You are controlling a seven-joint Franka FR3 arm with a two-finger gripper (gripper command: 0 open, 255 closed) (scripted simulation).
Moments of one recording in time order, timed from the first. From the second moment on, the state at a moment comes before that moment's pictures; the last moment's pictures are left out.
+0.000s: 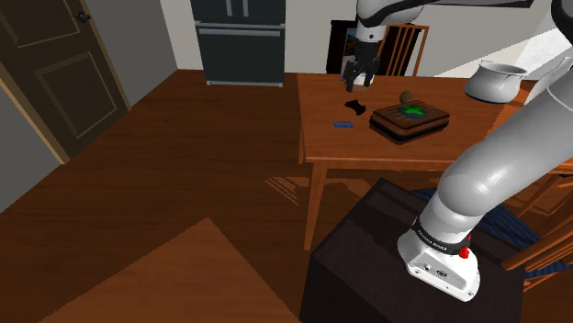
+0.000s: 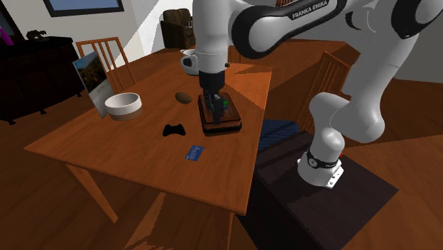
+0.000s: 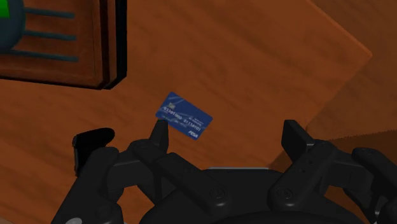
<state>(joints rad) -0.13 -0.29 -0.28 -2.15 -0.09 1.88 -0.14</state>
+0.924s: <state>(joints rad) -0.25 0.25 -0.42 -1.77 0.14 1.96 -0.42</state>
